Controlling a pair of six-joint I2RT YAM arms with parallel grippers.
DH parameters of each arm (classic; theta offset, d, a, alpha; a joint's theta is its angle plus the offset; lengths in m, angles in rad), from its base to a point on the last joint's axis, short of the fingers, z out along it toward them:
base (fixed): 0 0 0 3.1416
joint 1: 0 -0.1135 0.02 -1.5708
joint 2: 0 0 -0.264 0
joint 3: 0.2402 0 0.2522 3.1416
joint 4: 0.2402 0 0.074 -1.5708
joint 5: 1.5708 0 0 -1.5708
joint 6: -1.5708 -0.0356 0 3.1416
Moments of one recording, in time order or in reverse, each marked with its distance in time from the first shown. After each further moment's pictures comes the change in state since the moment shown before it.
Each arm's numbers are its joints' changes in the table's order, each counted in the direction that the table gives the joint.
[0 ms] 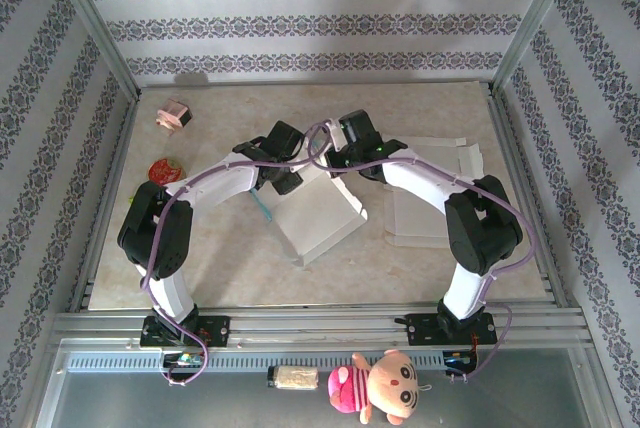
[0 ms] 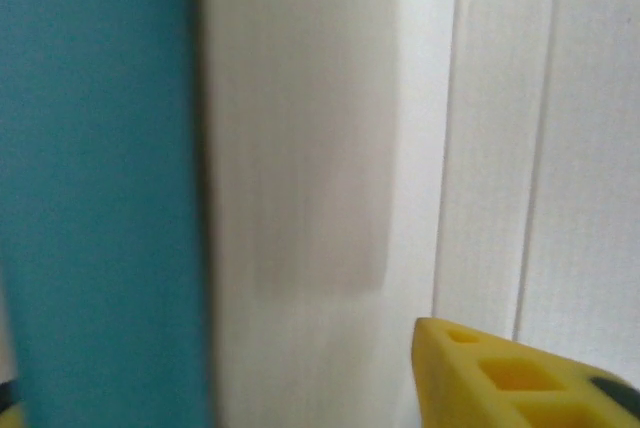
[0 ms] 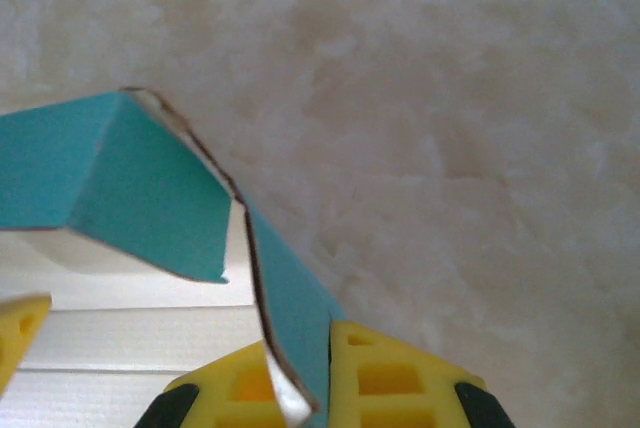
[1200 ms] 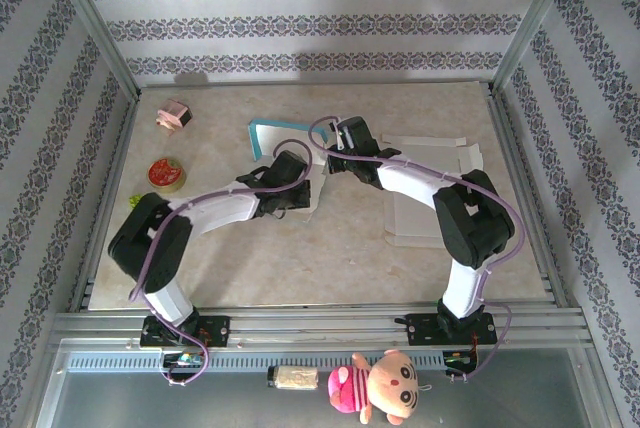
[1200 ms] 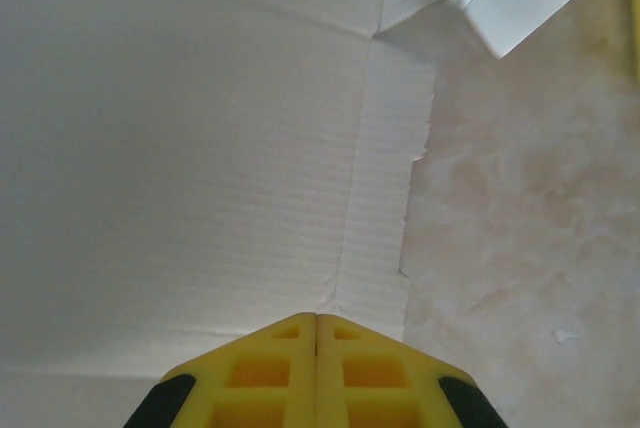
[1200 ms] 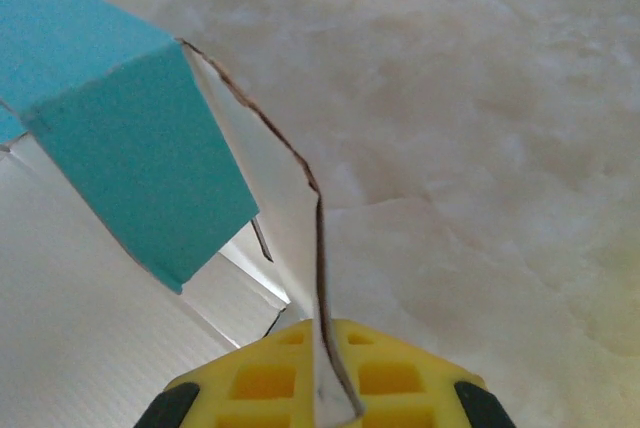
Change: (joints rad) left arm 0.098 0.069 -0.279 -0.316 0.119 1.073; right arm 0.000 -0.061 -0.072 -0.195 0.168 -0.171
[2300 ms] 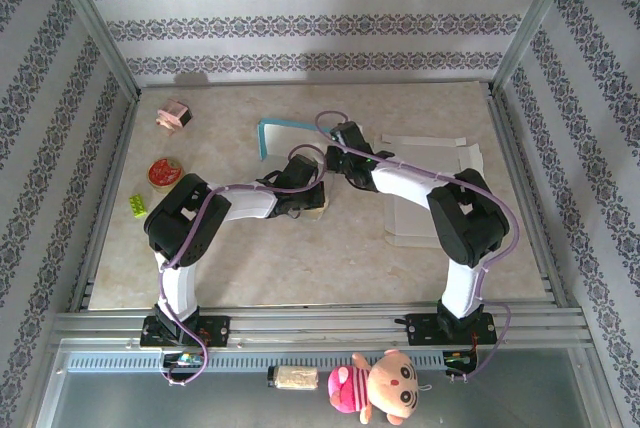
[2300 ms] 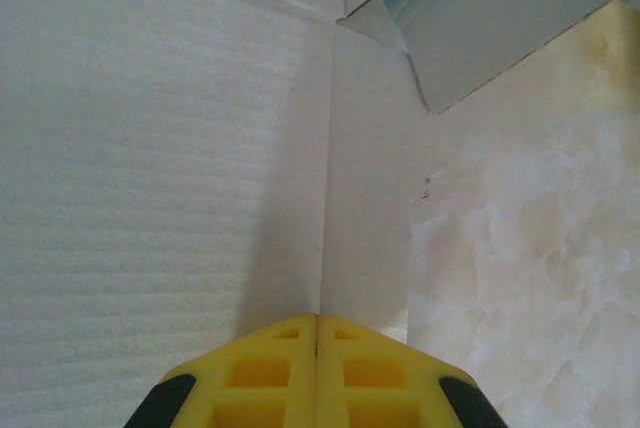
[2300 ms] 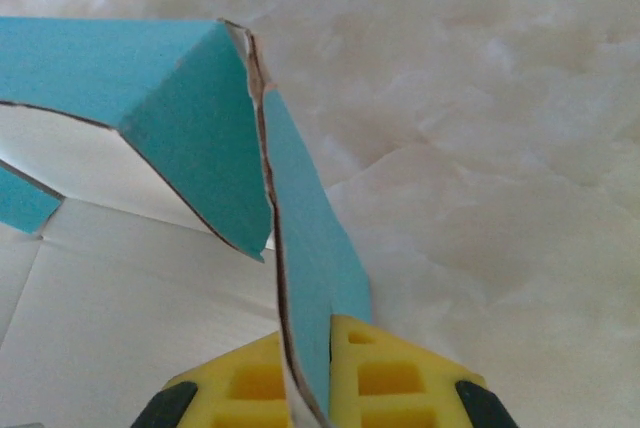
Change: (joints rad) left arm -0.002 -0.222 0.027 -0.277 0.106 0.030; right arm -0.043 -0.026 0.002 0.016 0.077 -0.381
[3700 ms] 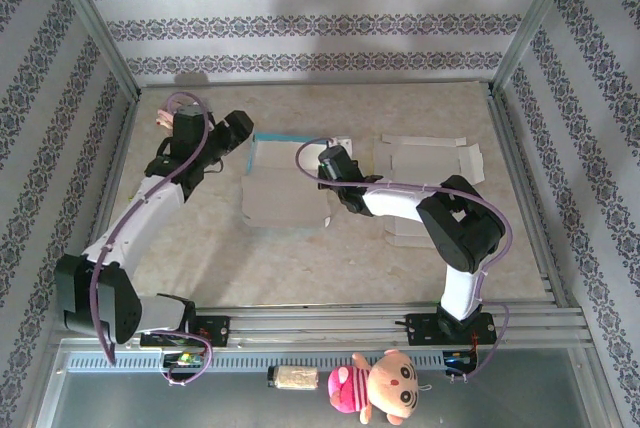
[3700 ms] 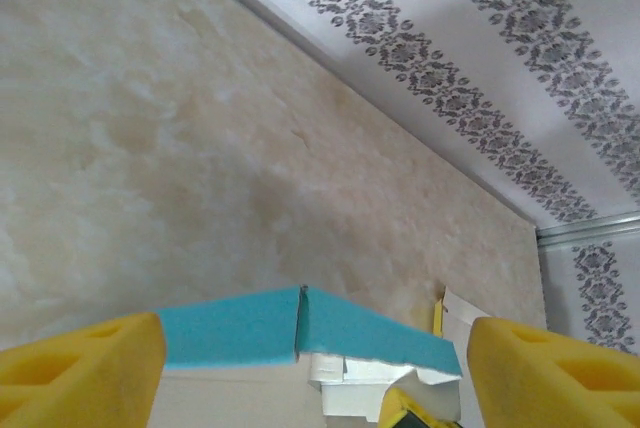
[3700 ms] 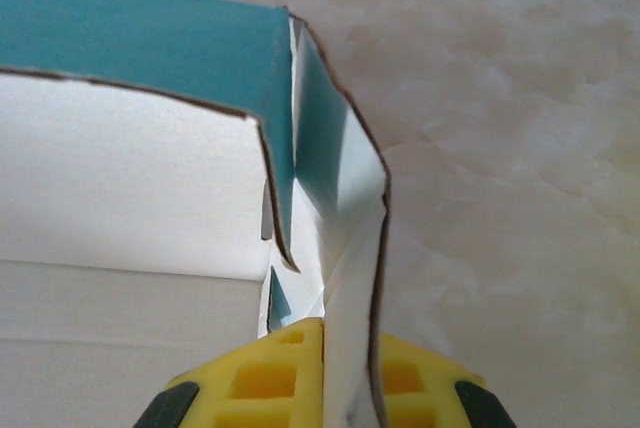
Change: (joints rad) left arm -0.462 0.608 0.008 0.275 0.020 0.127; right arm -0.115 0.015 -0.169 -0.229 0.224 0.169
